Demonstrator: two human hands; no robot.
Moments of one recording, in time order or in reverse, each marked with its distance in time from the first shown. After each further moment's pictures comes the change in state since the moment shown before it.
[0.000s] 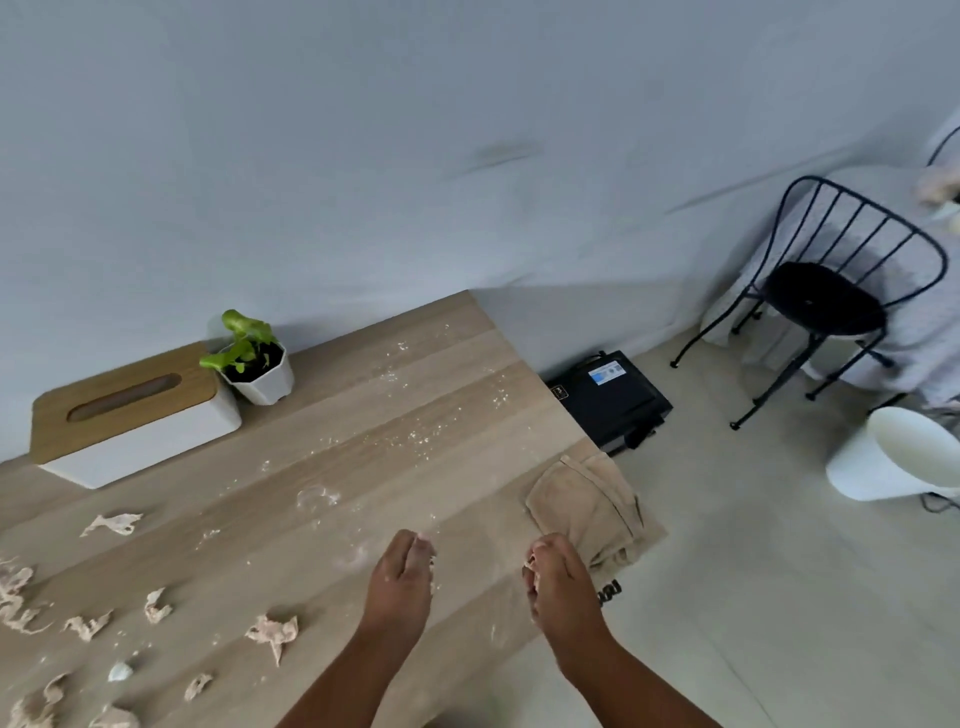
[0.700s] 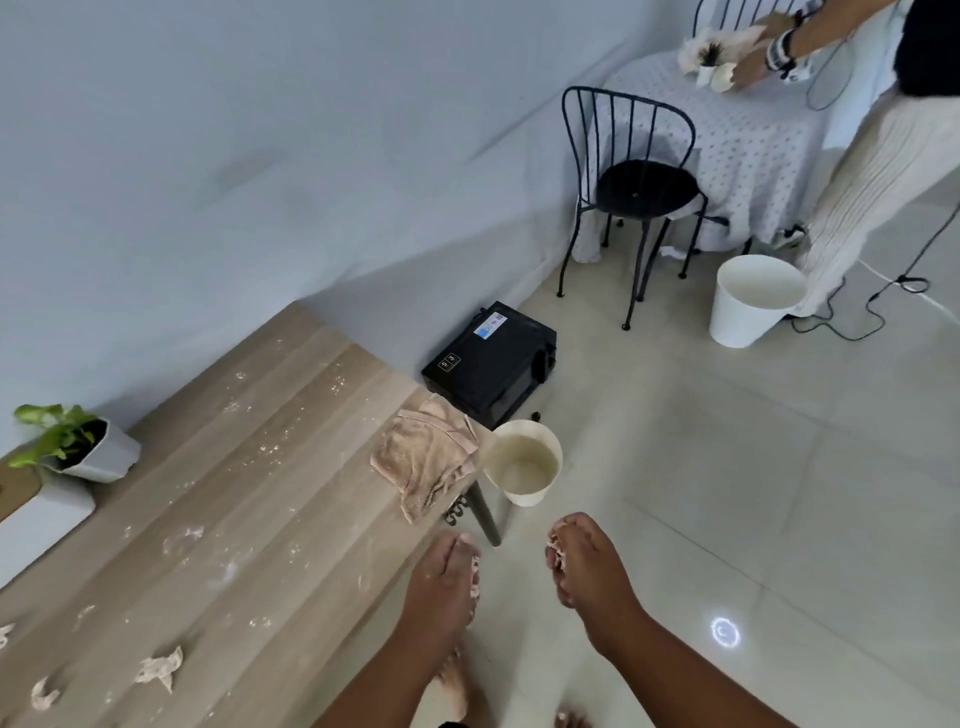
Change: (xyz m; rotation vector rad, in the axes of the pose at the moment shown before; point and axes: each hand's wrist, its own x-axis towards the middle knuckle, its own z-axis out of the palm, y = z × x) left_hand -0.178 0.012 0.179 0.244 -0.362 0.050; right_hand -0.079 0.086 -0.222 0.337 0.159 0.063
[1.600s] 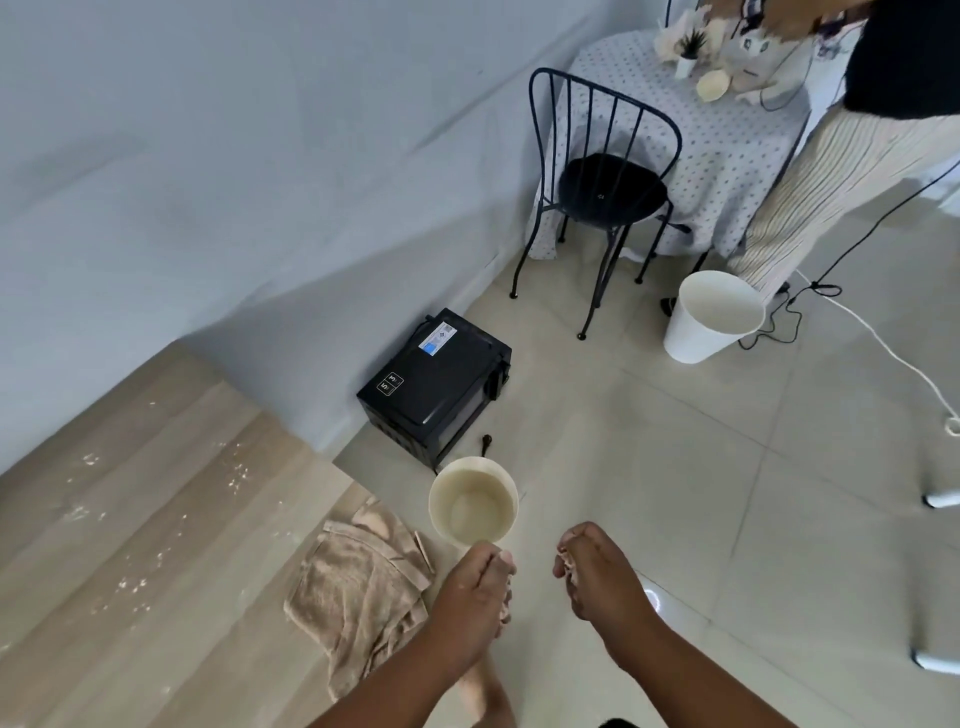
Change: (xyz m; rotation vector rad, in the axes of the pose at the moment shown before) left_hand 0.177 0.081 0.079 0.022 -0.336 -0.069; right_hand 0.157 -0.108 -0.022 -0.088 0.124 0.065
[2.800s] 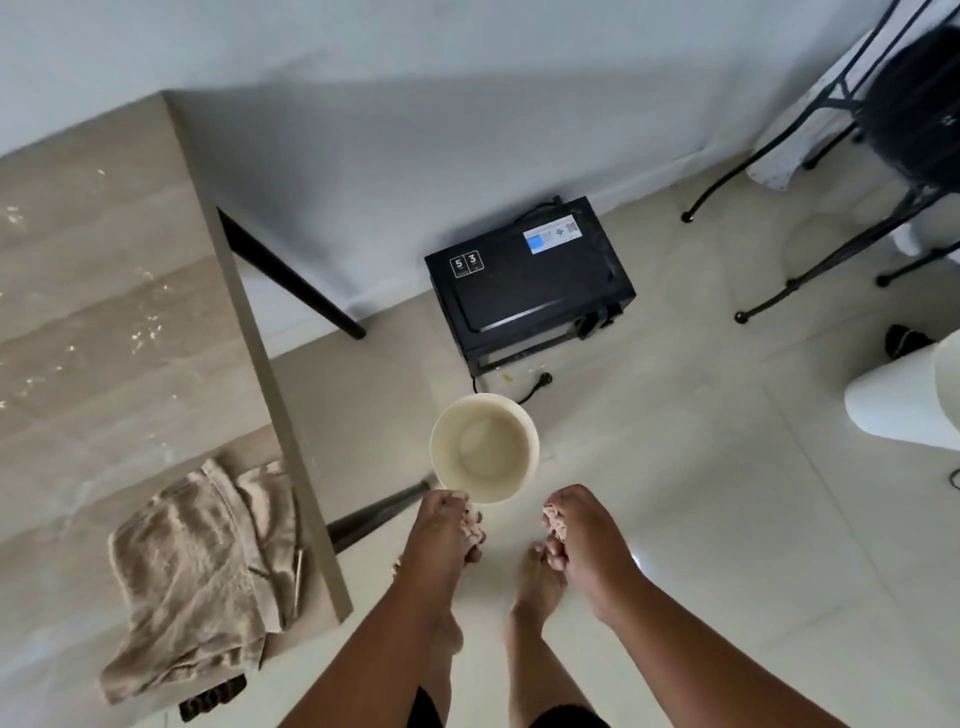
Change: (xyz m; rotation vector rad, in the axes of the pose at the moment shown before) left_hand 0.219 -0.067 0.059 -0.750 0.670 -0.409; right_hand 0.280 0.000 -0.006 -0.351 -0.307 0.332
